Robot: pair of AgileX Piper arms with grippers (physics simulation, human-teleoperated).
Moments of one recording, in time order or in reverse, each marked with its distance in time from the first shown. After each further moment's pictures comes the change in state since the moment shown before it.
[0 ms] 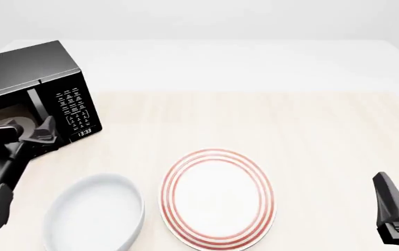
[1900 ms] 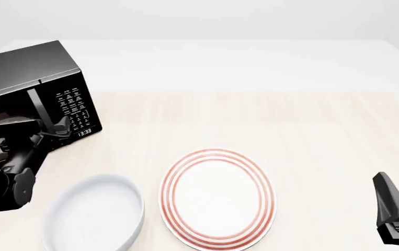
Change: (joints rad) left arm -0.004 0.294 -0.188 -0.026 -0.048; right arm 0.000 0.000 0.000 0.000 0.000
